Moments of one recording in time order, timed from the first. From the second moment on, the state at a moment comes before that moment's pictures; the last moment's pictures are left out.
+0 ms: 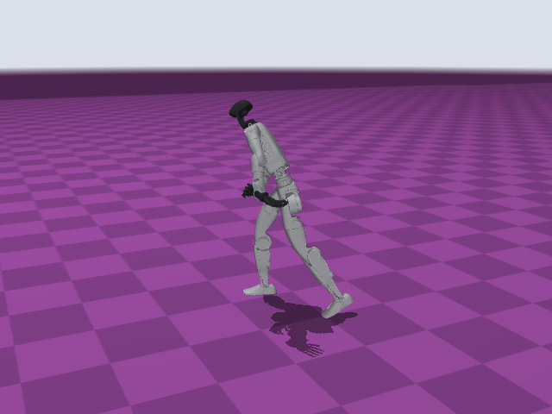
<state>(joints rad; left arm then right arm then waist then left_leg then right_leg) -0.21 0.38 -0.60 1.19 1.35 -0.21 -0.94 -0.49 0.05 0.95 1.04 -1.18 -0.83 -0.85 -0.21 0.35 0.25 -0.01 0.09 0.20 0.23 -0.12 -0.26 -0.80 -0.16 0.07 0.50 -0.07 0.02</state>
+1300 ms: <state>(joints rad) -0.51 0.47 -0.15 1.07 -0.31 -0.19 -0.78 -0.65 -0.24 0.12 0.84 0.96 -0.35 0.22 -0.25 0.08 0.17 -0.49 0.14 0.03 0.82 -0.56 -0.08 -0.01 -0.37 -0.43 0.07 0.45 0.08</state>
